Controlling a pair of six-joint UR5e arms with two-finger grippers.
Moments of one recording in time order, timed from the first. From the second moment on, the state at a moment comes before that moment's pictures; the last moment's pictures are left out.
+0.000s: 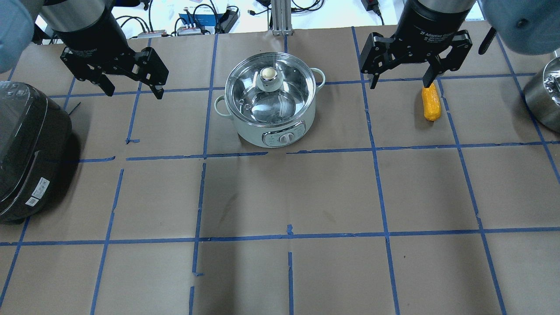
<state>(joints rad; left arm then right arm) -1.55 -1.62 -1.46 -1.64 1.60 0.13 1.64 -1.53 1.44 -1.50 -1.56 0.09</state>
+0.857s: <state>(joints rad) -1.55 -1.63 -1.46 -1.62 1.56 0.11 1.64 -1.53 1.45 -1.50 -1.56 0.09</state>
